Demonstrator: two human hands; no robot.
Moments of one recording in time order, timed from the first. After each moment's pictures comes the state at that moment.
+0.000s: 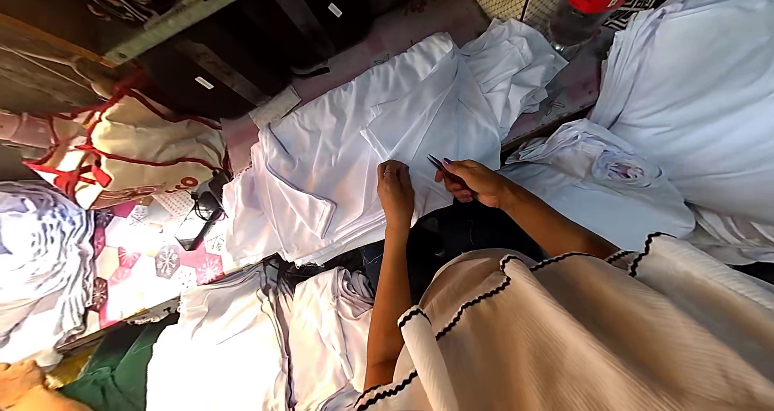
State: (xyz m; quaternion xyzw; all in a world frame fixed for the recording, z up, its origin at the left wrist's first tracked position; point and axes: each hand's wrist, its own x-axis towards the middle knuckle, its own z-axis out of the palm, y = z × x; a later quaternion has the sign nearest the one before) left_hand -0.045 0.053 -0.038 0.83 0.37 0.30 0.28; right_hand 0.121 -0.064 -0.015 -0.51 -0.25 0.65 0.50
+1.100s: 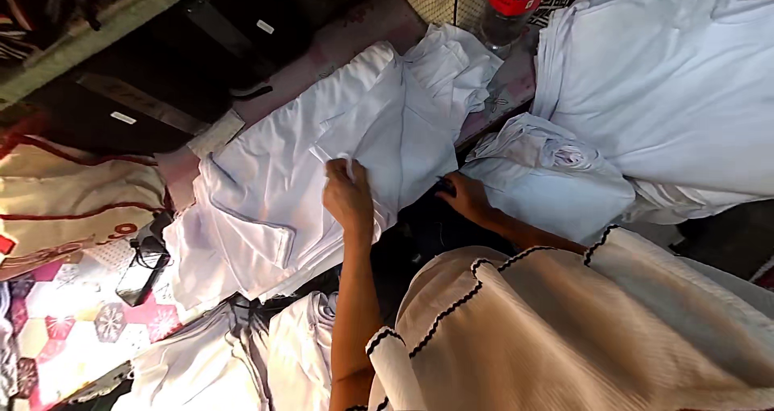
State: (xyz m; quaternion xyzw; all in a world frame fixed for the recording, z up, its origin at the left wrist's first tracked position) left_hand -0.017 0.050 0.032 0.83 0.48 0.18 0.21; right_hand 0.130 -0.136 -0.093 -0.82 -0.43 0.18 0.33
